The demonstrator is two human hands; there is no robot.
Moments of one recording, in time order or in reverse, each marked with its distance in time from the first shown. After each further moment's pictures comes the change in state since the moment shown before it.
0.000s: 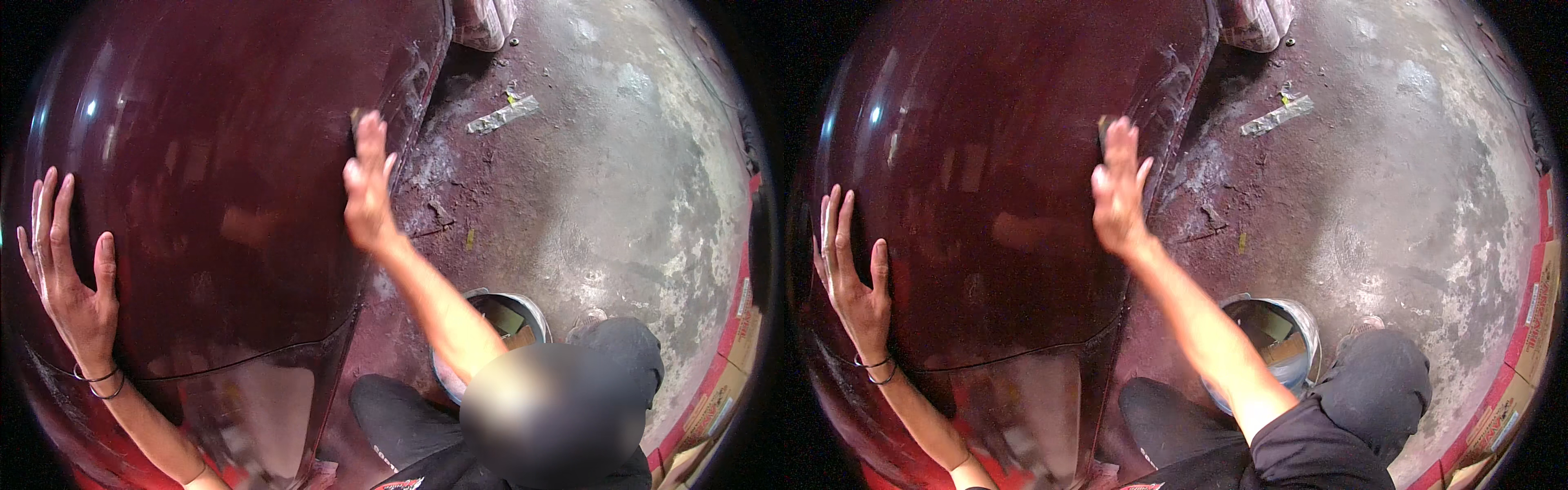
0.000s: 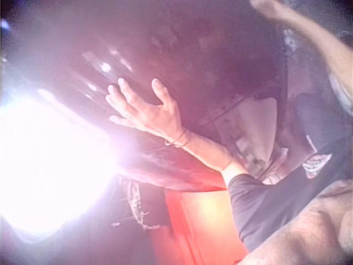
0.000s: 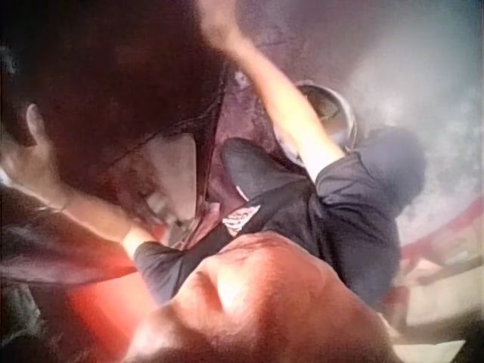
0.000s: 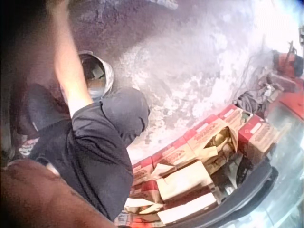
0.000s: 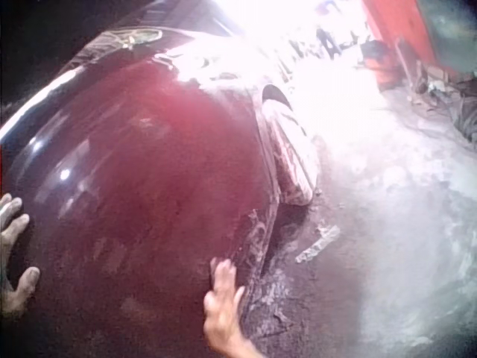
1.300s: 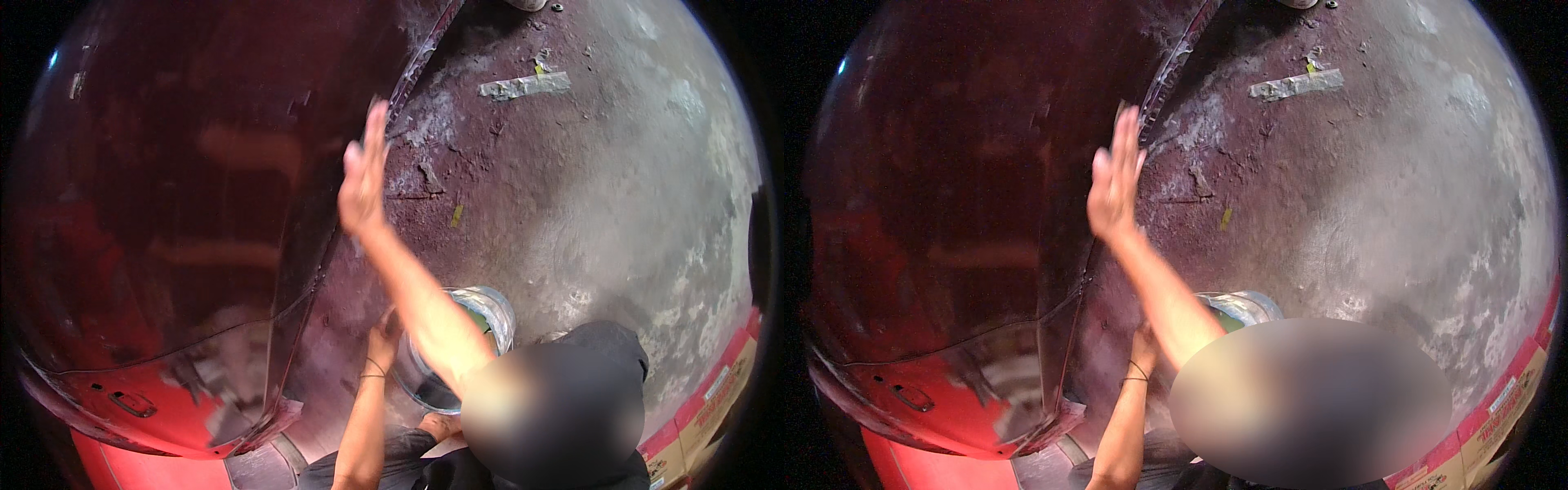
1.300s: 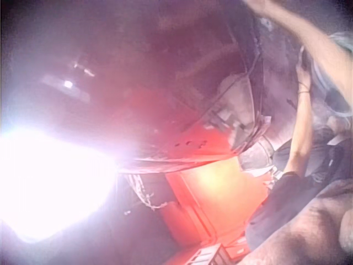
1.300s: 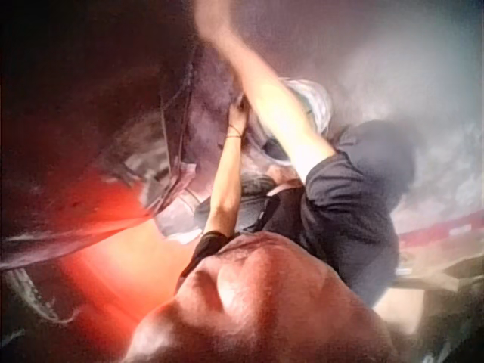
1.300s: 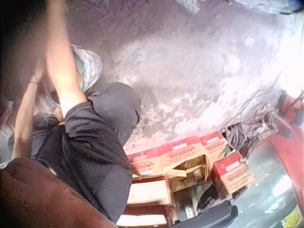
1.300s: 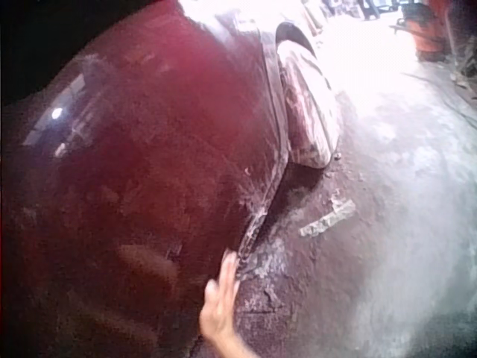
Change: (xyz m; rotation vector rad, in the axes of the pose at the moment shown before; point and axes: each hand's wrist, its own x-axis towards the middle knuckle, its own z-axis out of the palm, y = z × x) left_hand -0.214 0.545 -0.009 -1.746 -1.116 -1.269; right_hand -0.032 0.064 -0.009 0.160 0.035 0.234
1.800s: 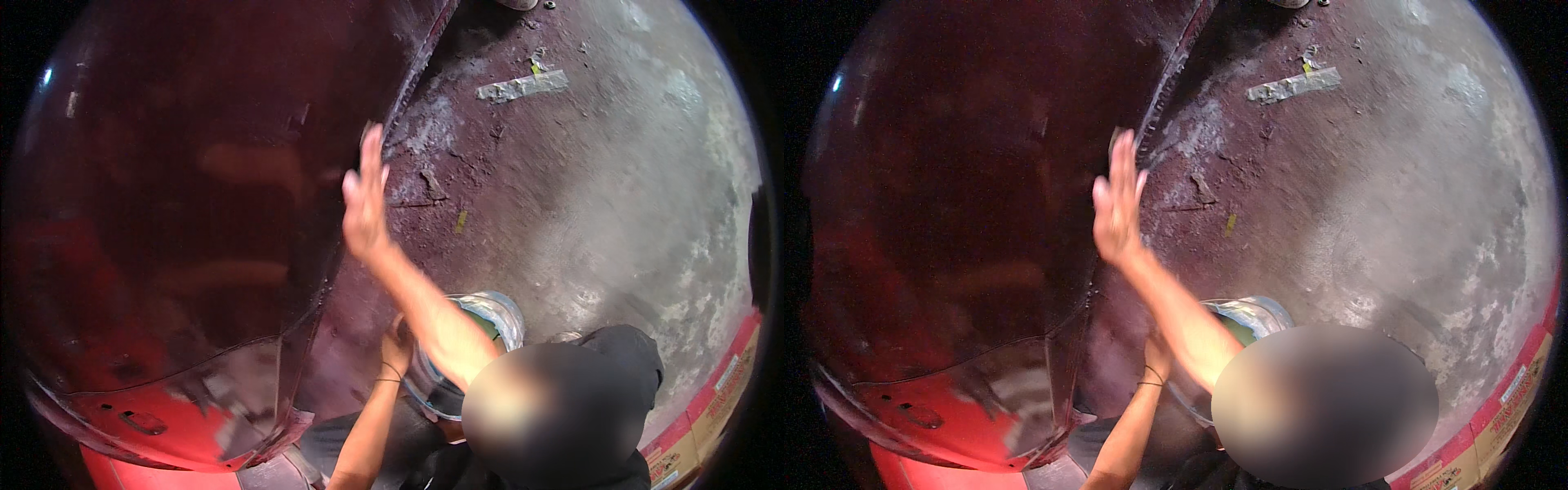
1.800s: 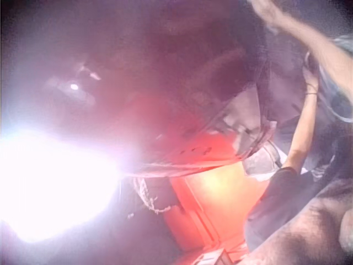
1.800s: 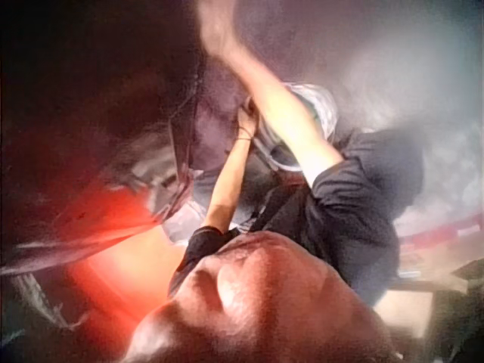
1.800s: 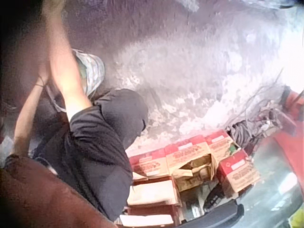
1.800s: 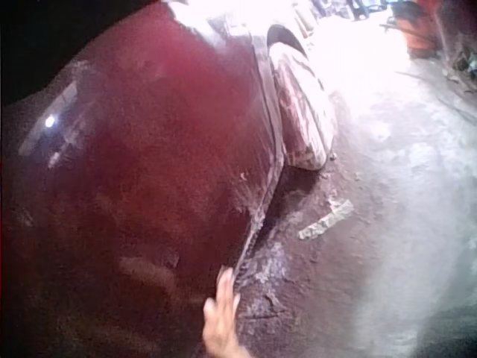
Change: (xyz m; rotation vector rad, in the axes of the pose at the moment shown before) left_hand 0.012 -0.017 0.010 0.127 0.086 0.153; right_hand -0.022 0.004 -0.001 0.005 -0.125 0.023
